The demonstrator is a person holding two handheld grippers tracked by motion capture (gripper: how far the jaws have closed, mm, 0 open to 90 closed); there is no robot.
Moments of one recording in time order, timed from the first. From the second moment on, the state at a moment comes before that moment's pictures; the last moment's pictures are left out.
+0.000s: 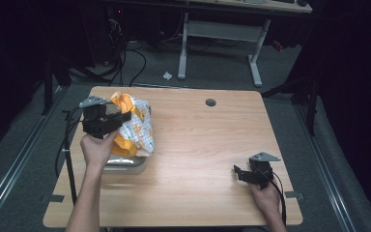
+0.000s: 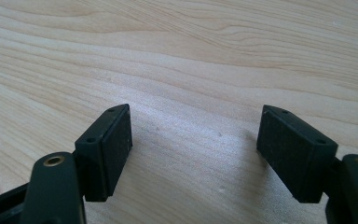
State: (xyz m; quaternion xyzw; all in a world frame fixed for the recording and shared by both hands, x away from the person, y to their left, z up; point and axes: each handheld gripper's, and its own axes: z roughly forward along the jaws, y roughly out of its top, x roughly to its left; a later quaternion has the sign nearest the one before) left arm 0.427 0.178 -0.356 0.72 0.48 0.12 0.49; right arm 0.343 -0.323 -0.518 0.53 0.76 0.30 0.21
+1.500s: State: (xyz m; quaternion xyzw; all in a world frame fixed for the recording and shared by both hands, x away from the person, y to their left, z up) left arm 0.462 0.196 -0.417 0.75 0.53 0.14 0.38; right arm 0.343 -0.323 -0.518 0.53 0.76 0.30 0.22
